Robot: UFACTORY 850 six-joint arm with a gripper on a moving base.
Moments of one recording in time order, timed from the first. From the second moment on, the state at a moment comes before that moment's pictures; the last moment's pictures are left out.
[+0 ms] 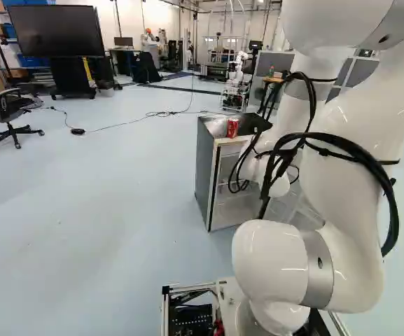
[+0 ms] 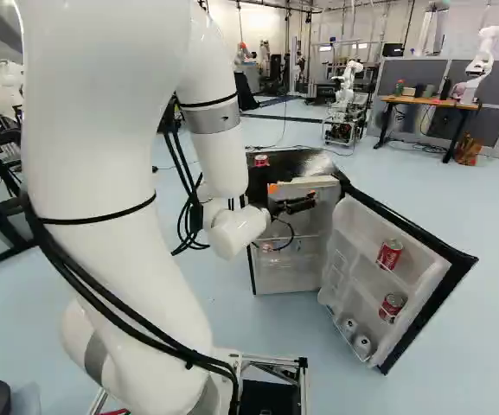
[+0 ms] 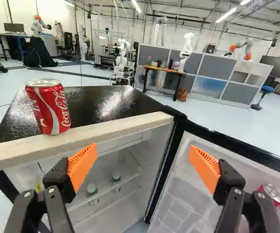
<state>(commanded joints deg) -19.2 -12.5 -18.5 8.2 76.0 -8.4</state>
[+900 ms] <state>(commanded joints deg) -19.2 -12.5 -18.5 8.2 76.0 -8.4</state>
